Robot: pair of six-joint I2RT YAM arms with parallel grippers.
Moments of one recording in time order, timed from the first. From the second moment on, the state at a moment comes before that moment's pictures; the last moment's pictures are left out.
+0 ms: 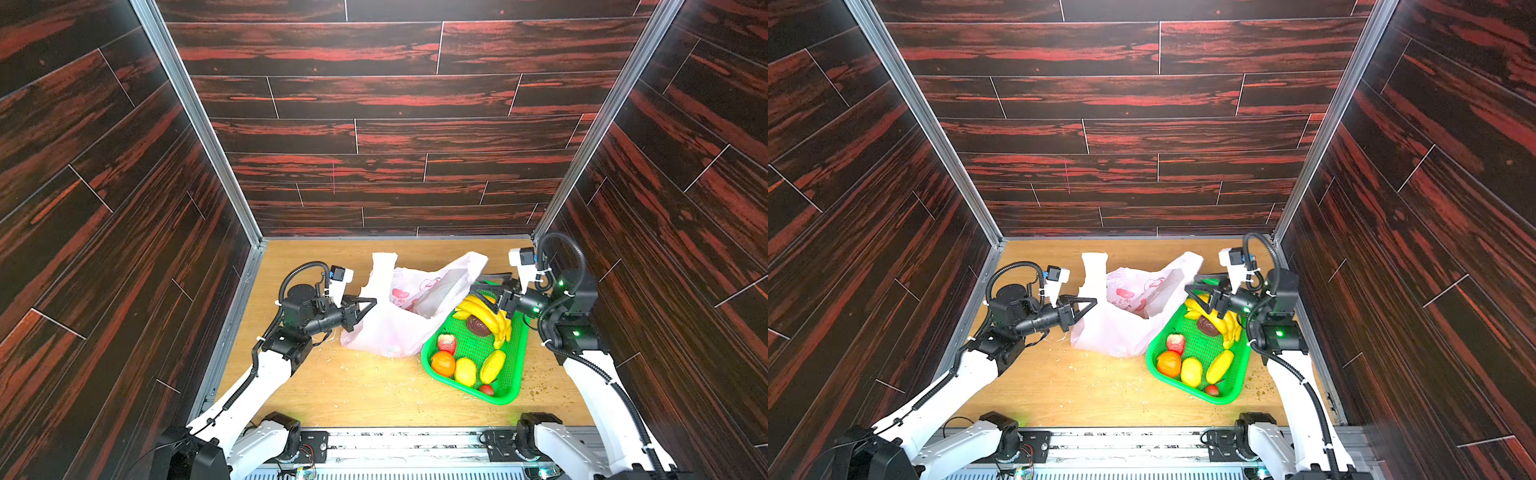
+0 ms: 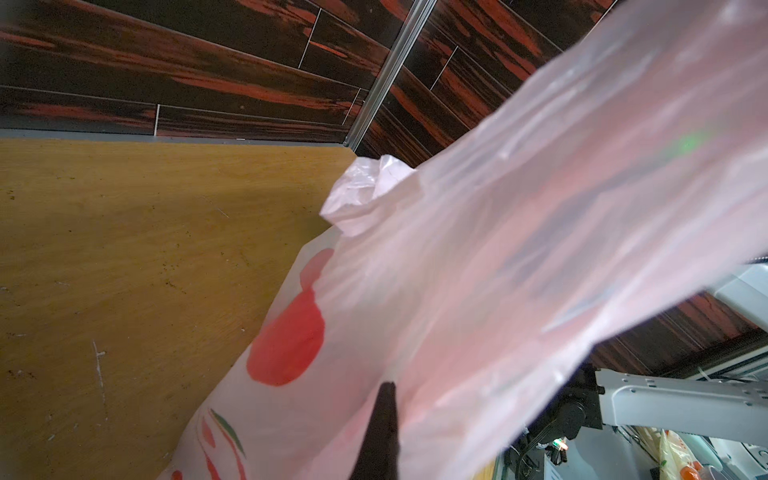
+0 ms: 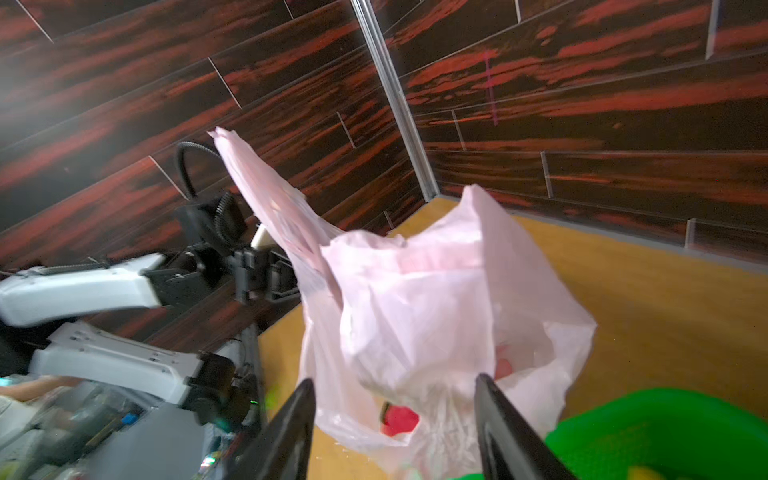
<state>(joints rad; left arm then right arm) -0.32 1.05 0.66 0.18 0.75 -0.43 0.03 0.96 0.82 -0.01 -1.07 0.27</state>
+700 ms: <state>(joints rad) -0.32 1.05 0.66 0.18 0.76 -0.44 0.03 1.14 0.80 0.32 -1.19 0.36</state>
